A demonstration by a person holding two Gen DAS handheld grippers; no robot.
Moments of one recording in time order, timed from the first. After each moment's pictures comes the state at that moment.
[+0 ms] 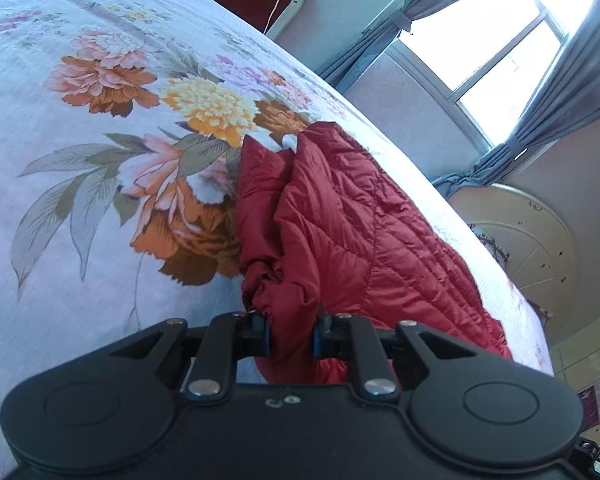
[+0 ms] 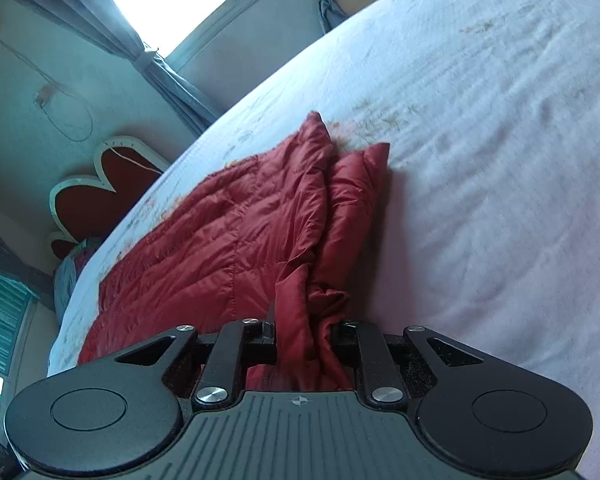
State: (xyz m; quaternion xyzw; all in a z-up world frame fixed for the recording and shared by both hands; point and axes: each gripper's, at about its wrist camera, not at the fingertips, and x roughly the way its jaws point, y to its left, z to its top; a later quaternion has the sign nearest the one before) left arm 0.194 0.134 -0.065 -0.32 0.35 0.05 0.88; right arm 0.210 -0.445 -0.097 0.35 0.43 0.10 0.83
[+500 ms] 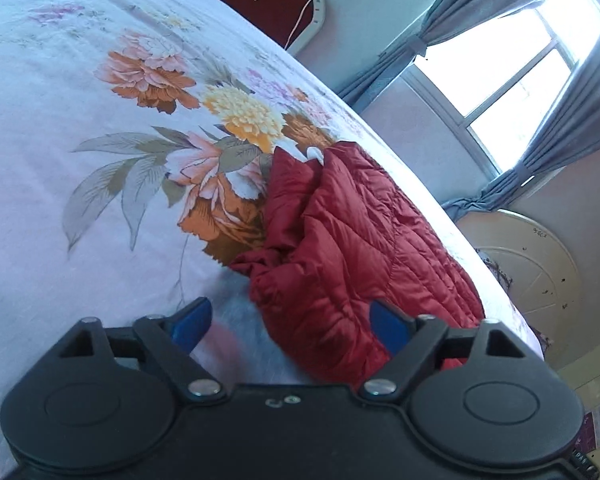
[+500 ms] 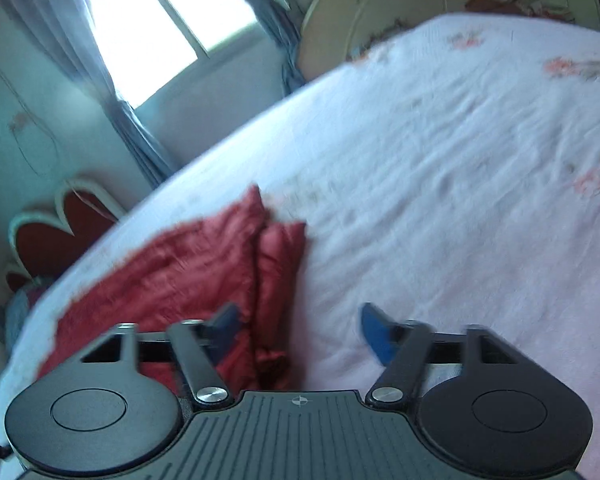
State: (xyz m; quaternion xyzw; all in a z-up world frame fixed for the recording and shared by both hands) left arm 0.157 0.138 -0.069 -0.34 0.32 0.07 0.88; right arm 0.163 -0.484 -0.078 0.31 0.34 0.03 0.89
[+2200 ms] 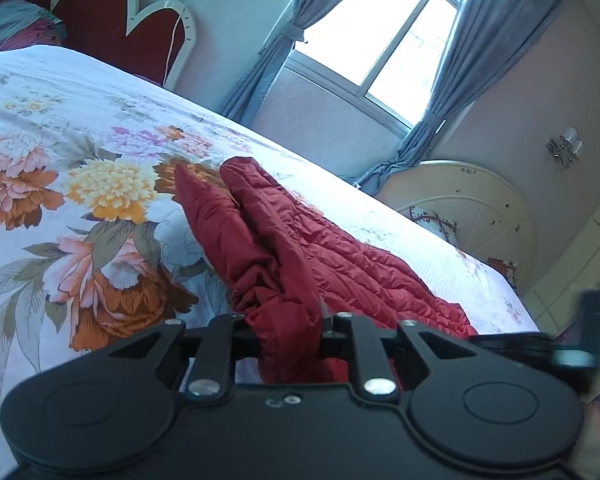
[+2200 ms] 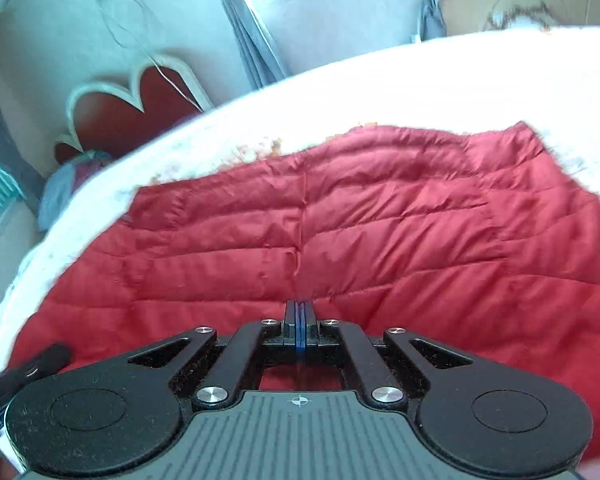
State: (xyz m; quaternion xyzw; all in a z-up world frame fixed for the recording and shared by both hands) left arm 0.202 0.113 -0.024 -0.22 0.29 -0.07 0.93; right arm 0.278 -0.261 -0.065 0.19 0.46 0.15 0.86
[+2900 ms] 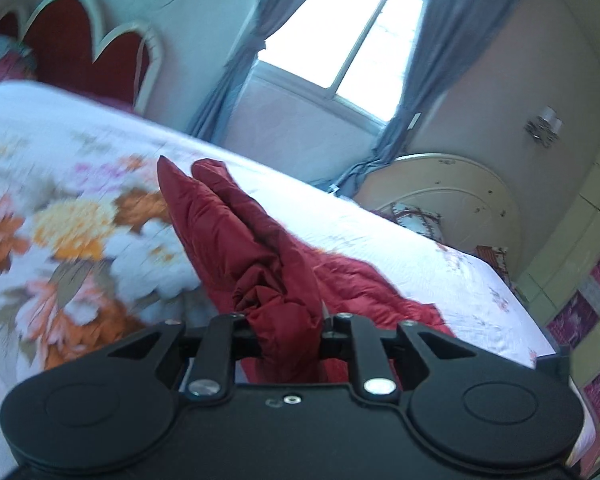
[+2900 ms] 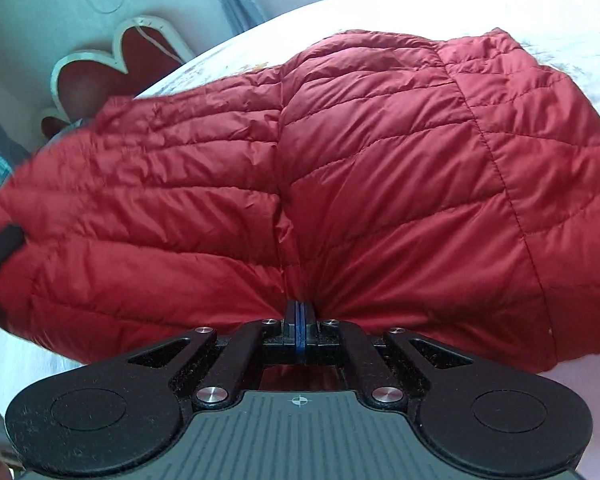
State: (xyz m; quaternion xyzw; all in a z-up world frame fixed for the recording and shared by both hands) left arm 0.205 0.072 0.015 -0.17 0.27 -0.10 0.94; right arm 0.223 -0.268 -0.083 0.20 0.50 0.16 0.83
